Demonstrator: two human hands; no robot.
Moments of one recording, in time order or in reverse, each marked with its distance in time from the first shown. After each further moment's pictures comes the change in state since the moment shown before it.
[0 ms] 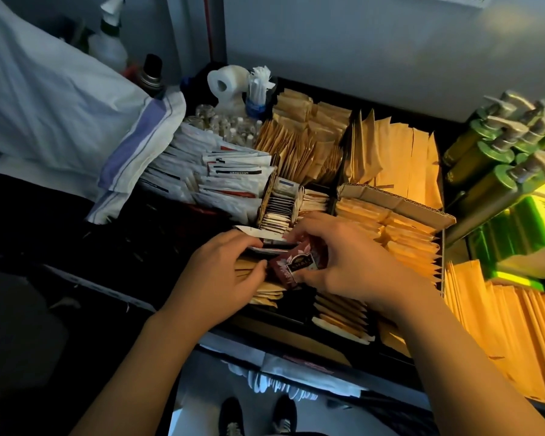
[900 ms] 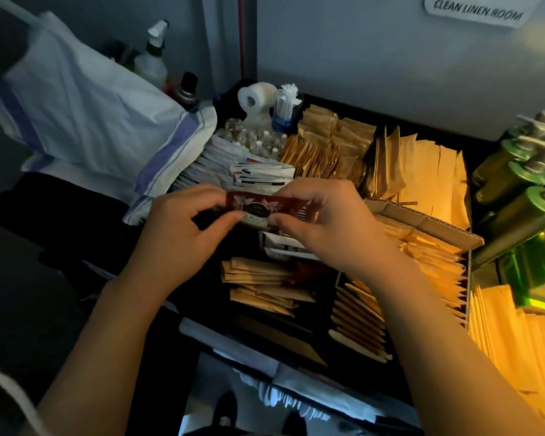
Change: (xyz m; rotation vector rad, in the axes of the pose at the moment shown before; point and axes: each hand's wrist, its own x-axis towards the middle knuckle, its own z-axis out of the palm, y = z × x) left_hand 0.016 0.002 -0.086 -0.038 0.339 0.140; right_hand 0.047 -0.051 -0.019 0.255 0.271 -0.230
